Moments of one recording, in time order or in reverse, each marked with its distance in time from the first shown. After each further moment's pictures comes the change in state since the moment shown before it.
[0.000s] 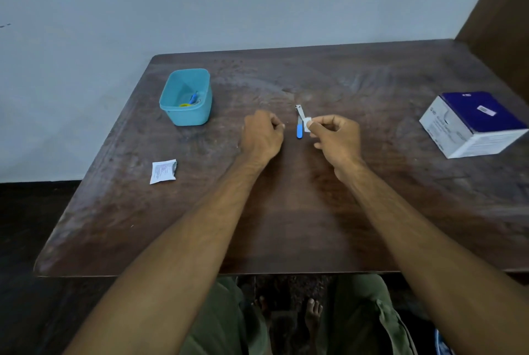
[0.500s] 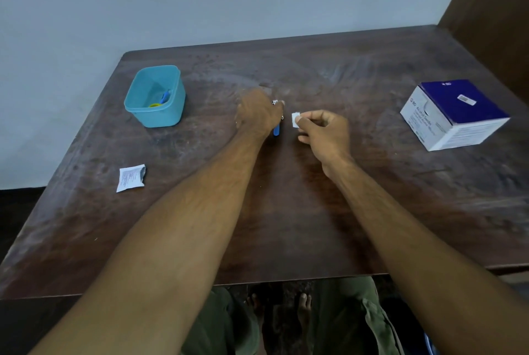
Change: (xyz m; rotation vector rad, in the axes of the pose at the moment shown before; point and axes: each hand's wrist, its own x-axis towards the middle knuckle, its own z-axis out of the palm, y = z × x) left_hand 0.041 0.045 0.035 0.088 -0.039 -0.117; right_hand 0.022 0.017 -0.020 0.077 0.008 0.030
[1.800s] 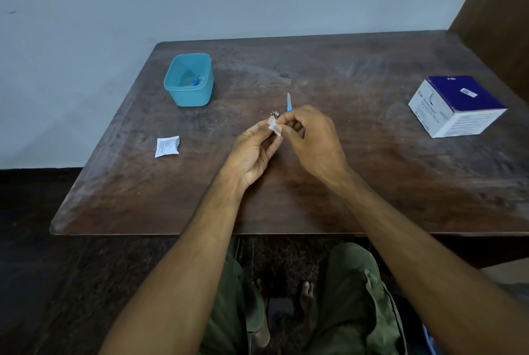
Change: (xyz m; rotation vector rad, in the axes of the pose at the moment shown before) left_hand -0.117 -0.081 -0.039 -1.565 -0.486 -0.174; right_hand -0.089 -0.023 0.015 -0.487 -0.273 -0.612
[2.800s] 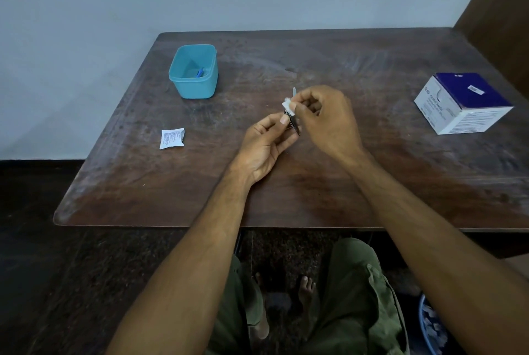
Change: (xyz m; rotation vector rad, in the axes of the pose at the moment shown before) left_hand -0.002 -0.006 -0.005 0.092 -0.131 0.067; right_hand 0.015 -0.016 -0.011 -0.032 0.055 0.072
